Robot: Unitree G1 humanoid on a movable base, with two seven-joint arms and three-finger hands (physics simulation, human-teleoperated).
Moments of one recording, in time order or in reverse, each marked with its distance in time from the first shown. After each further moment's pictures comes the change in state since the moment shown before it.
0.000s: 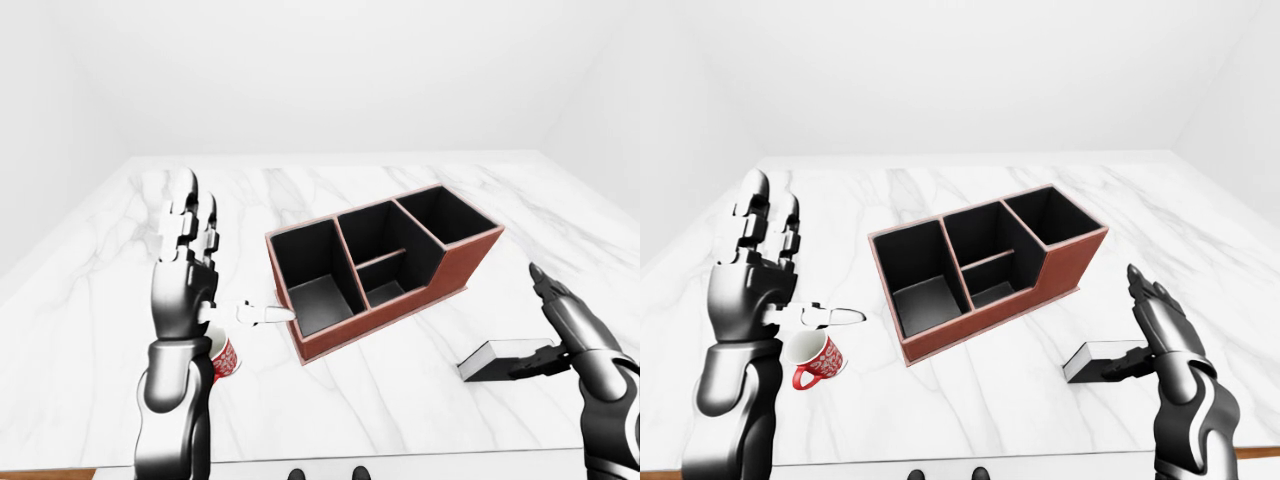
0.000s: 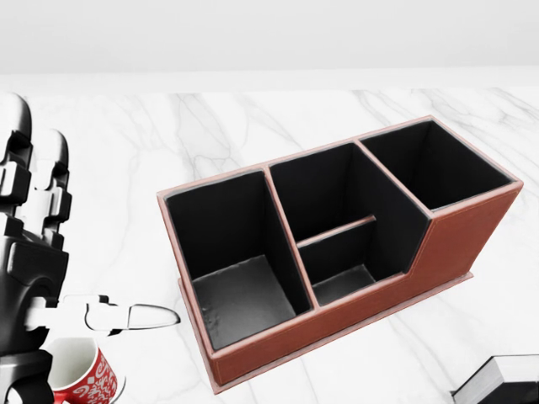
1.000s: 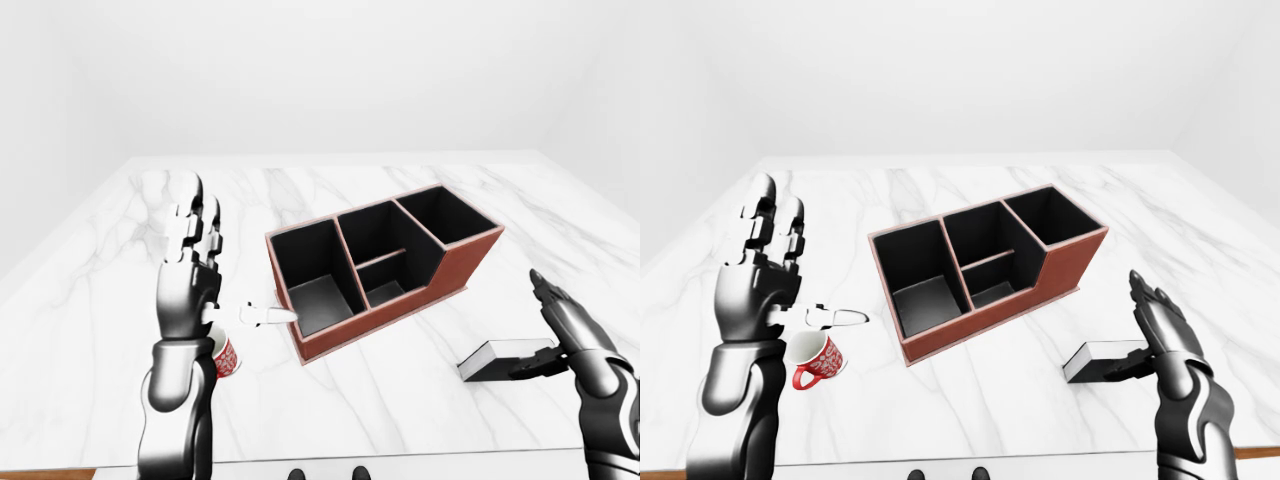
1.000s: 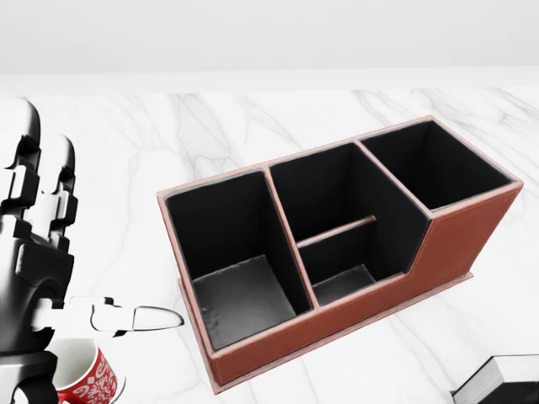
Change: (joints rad) left arm 0.006 -0.003 -0.010 0.013 0.009 0.000 -0.001; right arm -0.024 -0.048 0.024 0.146 0.009 -0.018 -0.072
